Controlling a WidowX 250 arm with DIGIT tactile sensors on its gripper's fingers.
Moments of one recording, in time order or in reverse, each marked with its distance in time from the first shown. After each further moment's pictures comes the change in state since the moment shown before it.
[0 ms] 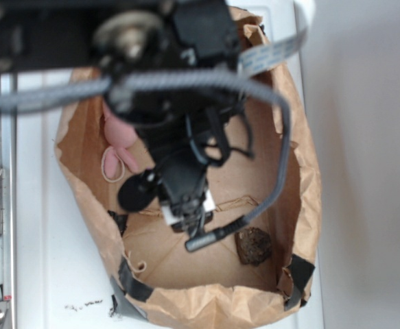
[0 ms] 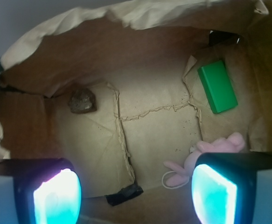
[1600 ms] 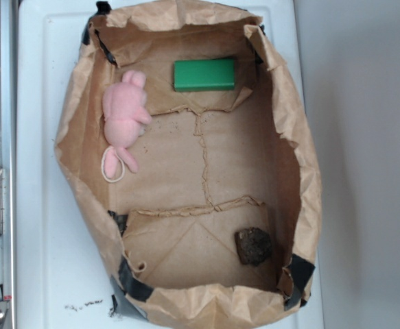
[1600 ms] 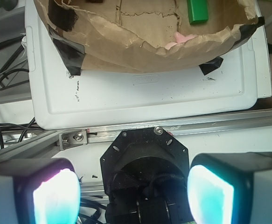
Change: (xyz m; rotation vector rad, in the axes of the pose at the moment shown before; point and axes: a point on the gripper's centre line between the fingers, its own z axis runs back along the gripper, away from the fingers) arm -0.145 -0.016 0.093 0.135 0.132 -0.285
